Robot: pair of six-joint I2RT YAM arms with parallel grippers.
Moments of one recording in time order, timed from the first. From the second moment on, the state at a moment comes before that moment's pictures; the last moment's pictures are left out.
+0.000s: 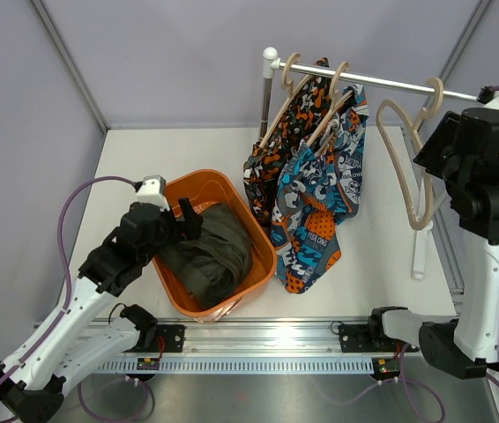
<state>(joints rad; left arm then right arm) -0.58 0.73 0.82 -0.58 -0.27 -0.49 0.08 1.22 2.00 -1.22 0.40 0.37</state>
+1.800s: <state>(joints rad) -0.58 0.56 0.81 -0.72 -0.30 -0.35 0.56 1.70 1.93 -0.55 0.83 0.41</state>
